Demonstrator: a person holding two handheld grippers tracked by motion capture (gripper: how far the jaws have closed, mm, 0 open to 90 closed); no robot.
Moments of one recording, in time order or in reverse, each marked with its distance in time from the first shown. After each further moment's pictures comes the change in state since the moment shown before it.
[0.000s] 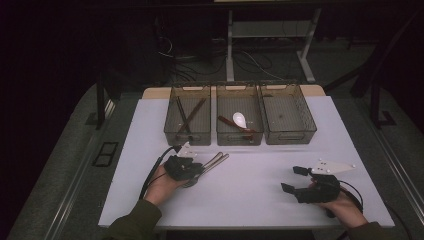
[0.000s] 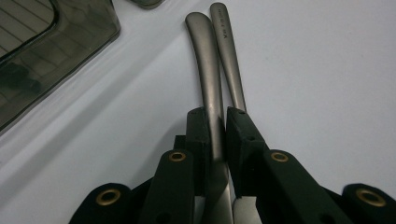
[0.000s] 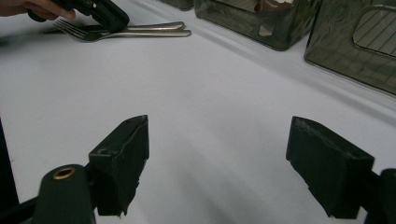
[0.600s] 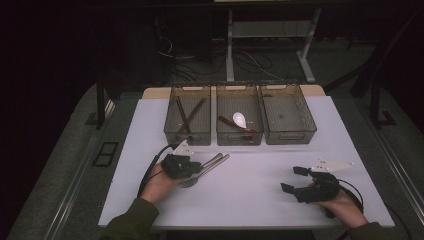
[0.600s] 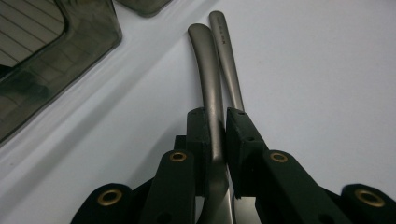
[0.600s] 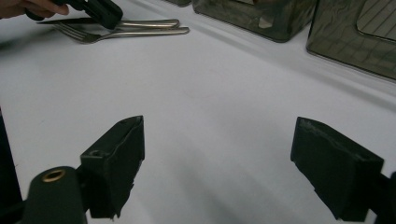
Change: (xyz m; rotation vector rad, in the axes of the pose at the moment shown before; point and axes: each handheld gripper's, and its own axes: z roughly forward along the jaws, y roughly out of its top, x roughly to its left) left arm 0.006 0.001 -0.011 -0.021 -0.033 0.007; right arm -0.003 0.000 0.003 0.020 0.015 0.051
